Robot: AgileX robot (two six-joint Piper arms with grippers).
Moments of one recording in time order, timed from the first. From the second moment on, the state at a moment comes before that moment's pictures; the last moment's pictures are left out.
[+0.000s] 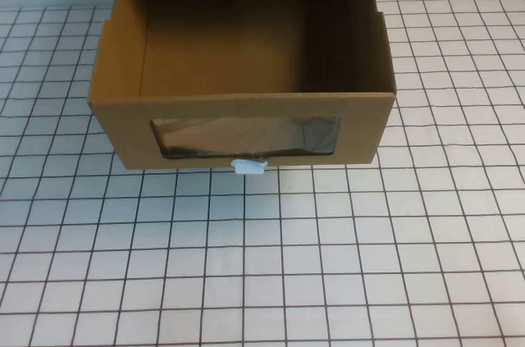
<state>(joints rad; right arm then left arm) 0.09 -0.01 0.02 -0.06 0.38 0.11 -0.11 -0.01 0.03 0.06 0.34 0.07</state>
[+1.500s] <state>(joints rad) 0.09 -0.01 0.03 -0.07 -0.79 0.11 -0.11 -0.02 0.03 0.06 -0.87 -0.14</state>
